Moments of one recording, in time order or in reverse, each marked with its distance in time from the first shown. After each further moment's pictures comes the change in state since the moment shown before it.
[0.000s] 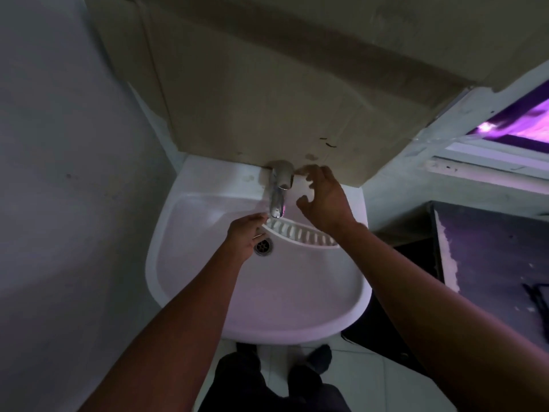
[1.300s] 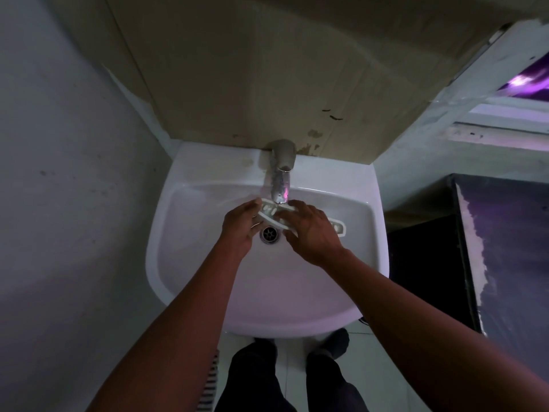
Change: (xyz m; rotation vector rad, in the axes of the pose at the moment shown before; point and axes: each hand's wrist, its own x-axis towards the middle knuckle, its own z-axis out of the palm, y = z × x) left_hand 0.002 -0.005 -0.013 0.003 -0.002 0.093; right_hand -0.054 0.034 0.084 -0.172 -0.224 -0.108
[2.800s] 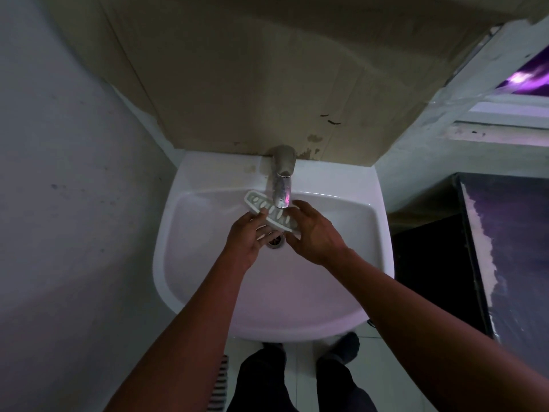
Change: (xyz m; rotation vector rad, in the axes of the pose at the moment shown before) left_hand -0.022 0.001 0.001 -0.015 -0.121 -0.025; right_hand 0.004 0.001 -0.002 0.102 -0.004 0.022
